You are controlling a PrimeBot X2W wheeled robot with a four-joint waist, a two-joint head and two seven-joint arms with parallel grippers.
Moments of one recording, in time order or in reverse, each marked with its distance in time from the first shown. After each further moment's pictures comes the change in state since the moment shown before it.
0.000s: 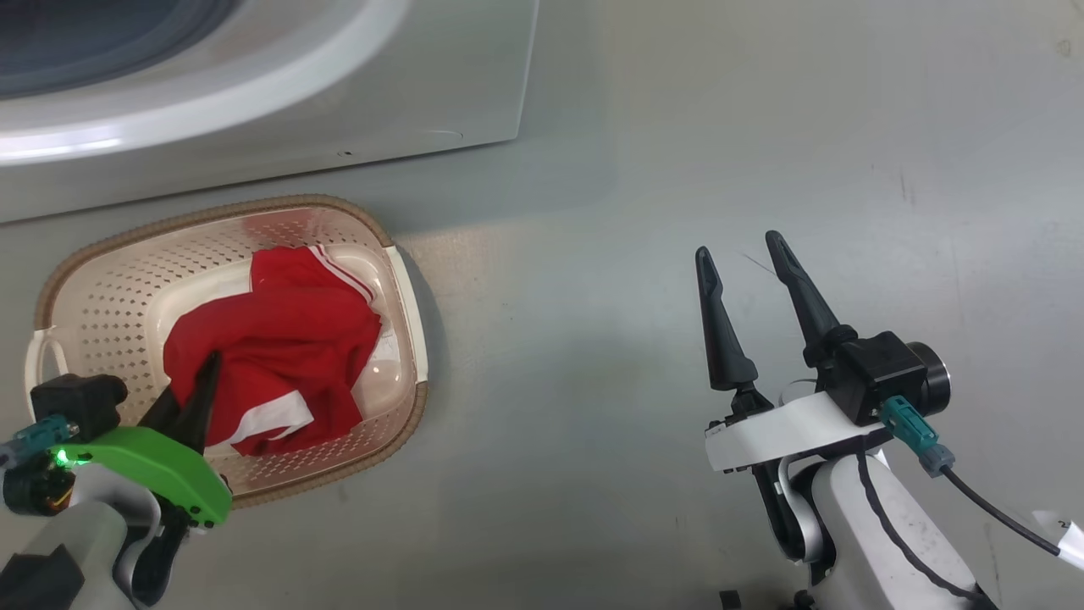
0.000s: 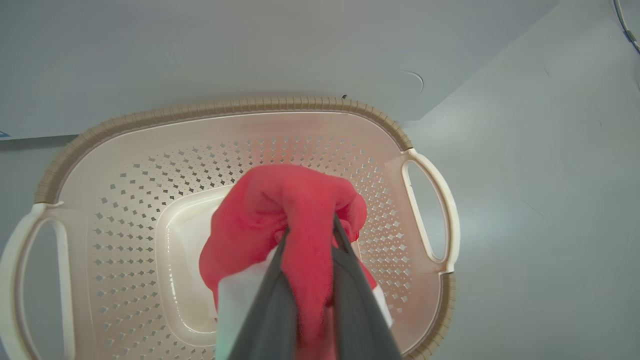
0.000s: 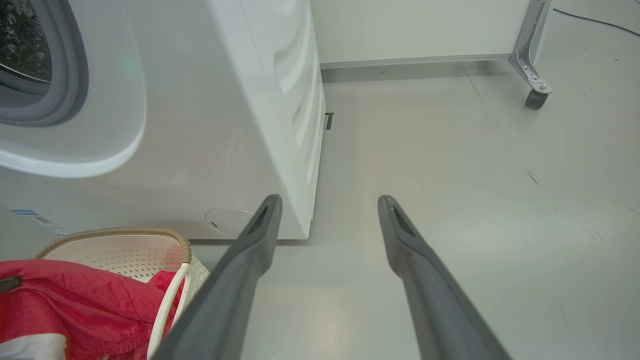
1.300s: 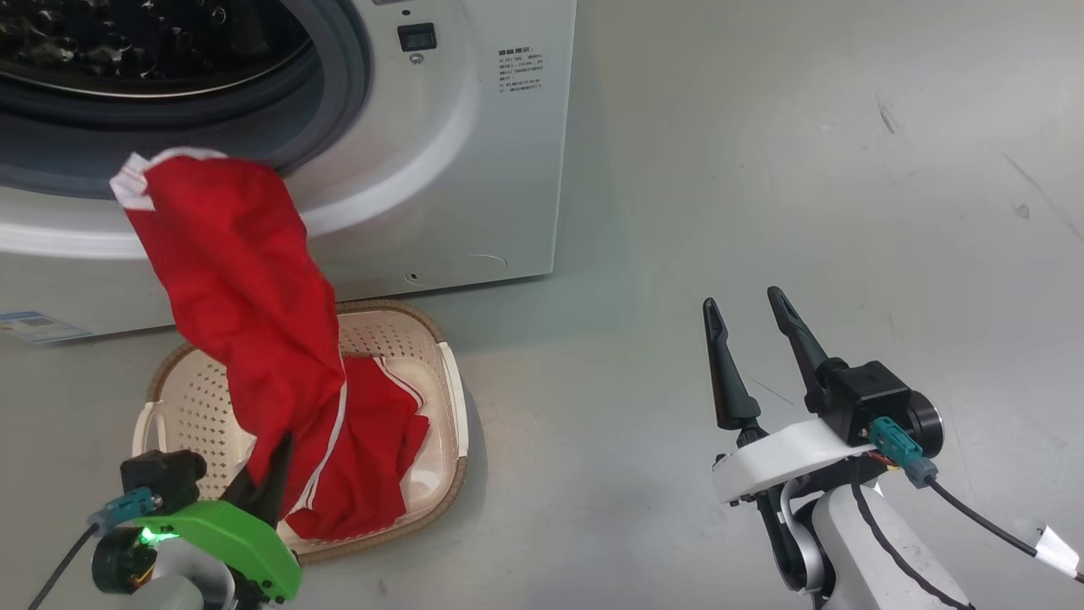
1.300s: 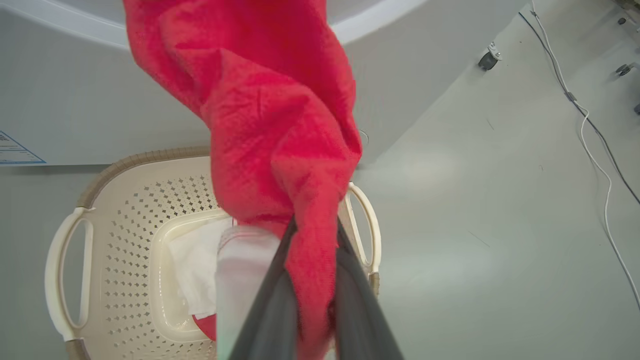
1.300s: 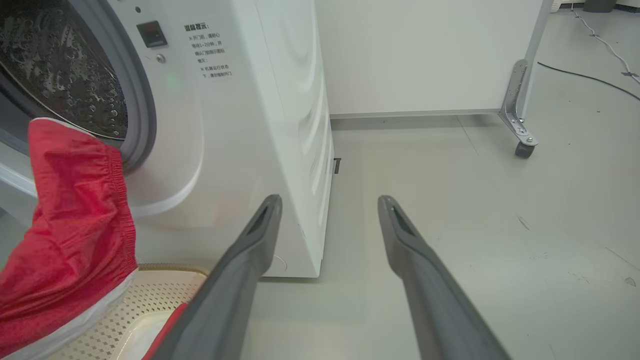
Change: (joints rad) left arm 0.118 -0.071 -0.051 -0.044 -0.032 0.000 0.001; right arm 0.031 0.000 -0.005 0.115 0.040 0.000 0.000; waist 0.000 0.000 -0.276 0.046
